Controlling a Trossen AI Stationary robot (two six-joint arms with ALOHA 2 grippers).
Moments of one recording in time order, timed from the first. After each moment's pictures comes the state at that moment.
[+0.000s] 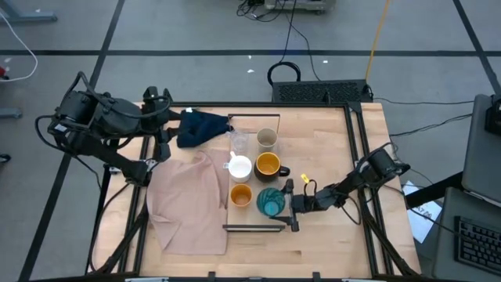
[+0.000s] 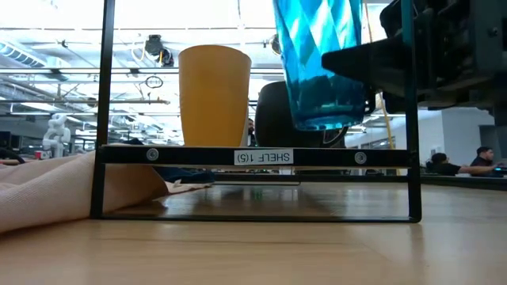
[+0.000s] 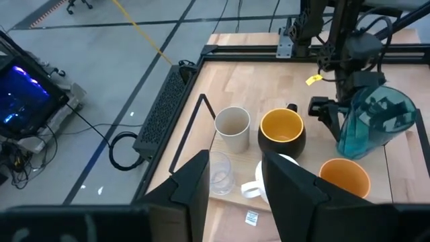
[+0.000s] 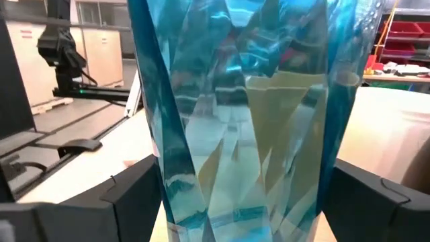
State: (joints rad) left arm -0.20 1.30 2.05 -1.40 -0.50 -0.14; right arm 0.46 1.94 0.42 1.55 0.36 -0.03
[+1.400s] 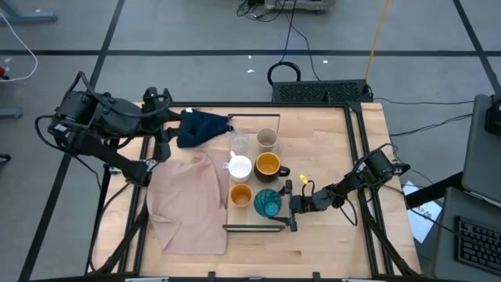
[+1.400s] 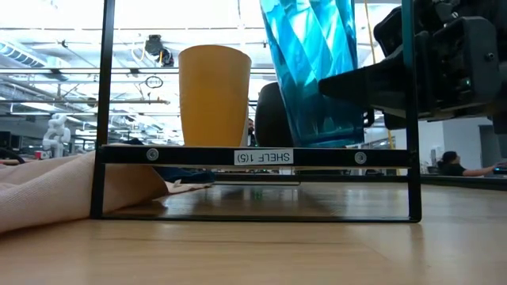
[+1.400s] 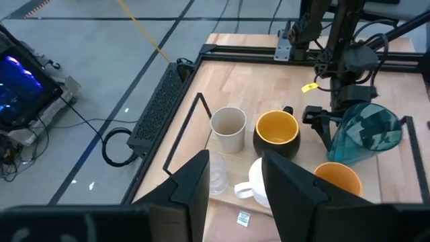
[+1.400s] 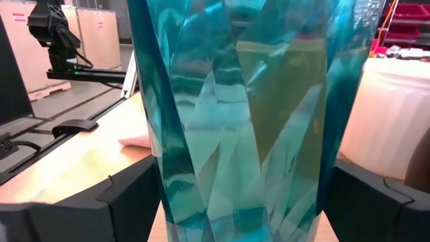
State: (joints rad) left arm -0.20 1.30 2.05 -1.40 -0.49 -0.18; right arm 0.45 1.98 0.43 1.51 0.36 -0.01
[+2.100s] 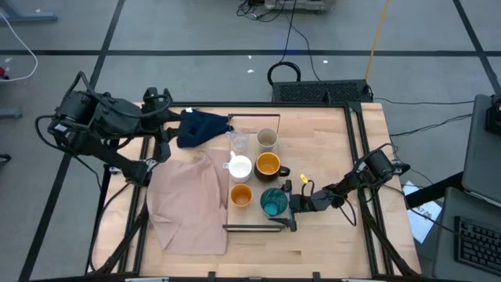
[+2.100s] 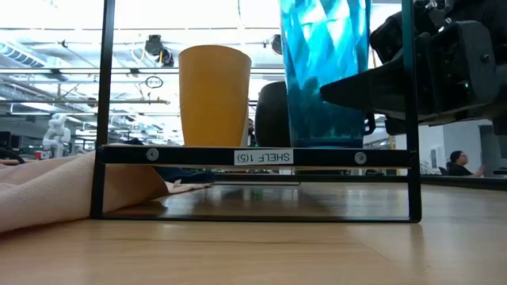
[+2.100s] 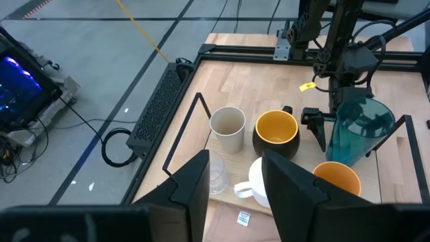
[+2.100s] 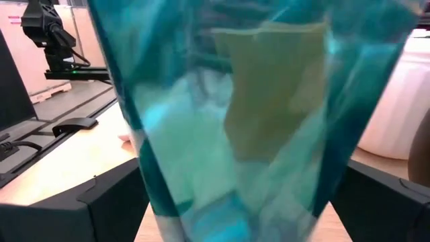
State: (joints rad) left arm -0.20 1.30 2.05 -1.40 -0.49 -0.18; right arm 0.45 1.98 0.43 1.47 0.37 0.06
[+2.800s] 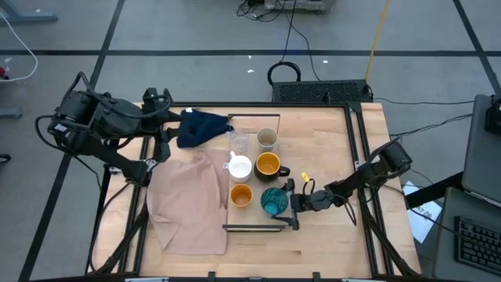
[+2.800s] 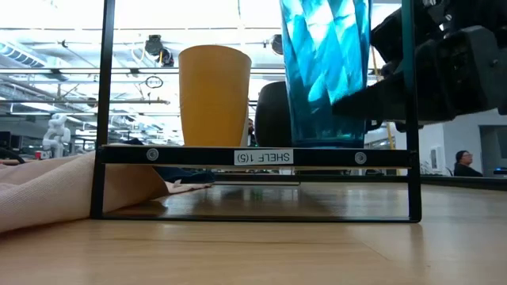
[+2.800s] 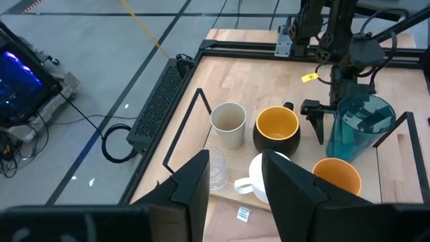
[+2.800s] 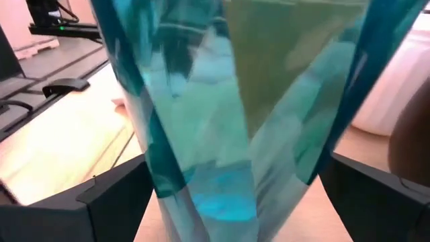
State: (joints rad) left arm -0.20 1.30 2.05 -1.41 -0.49 -0.19; right arm 0.45 1.80 0.42 1.14 0.37 0.07
